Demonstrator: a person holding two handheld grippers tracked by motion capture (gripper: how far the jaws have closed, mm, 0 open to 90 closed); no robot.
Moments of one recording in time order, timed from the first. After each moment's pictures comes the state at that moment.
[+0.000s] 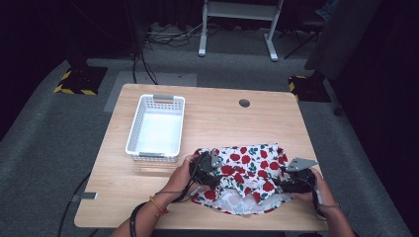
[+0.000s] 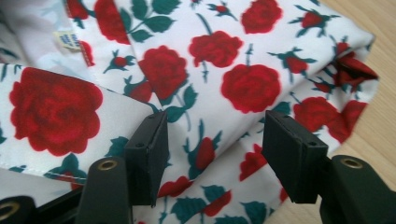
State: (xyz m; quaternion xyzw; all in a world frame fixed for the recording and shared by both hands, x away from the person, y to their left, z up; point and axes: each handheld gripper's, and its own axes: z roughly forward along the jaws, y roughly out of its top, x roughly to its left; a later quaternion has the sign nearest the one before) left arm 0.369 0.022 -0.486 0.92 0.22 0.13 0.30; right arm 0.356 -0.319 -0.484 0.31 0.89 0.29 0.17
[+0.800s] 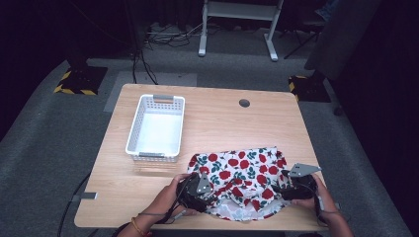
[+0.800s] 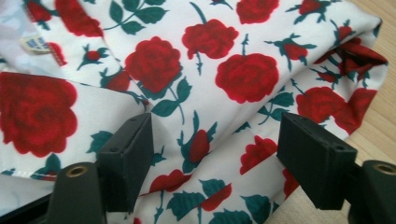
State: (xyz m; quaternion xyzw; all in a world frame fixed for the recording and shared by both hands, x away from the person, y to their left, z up) left arm 0.310 0.055 -0.492 0.92 0.18 0.12 0.32; right arm 0.344 -0.324 -0.494 0.31 0.88 0.32 0.16
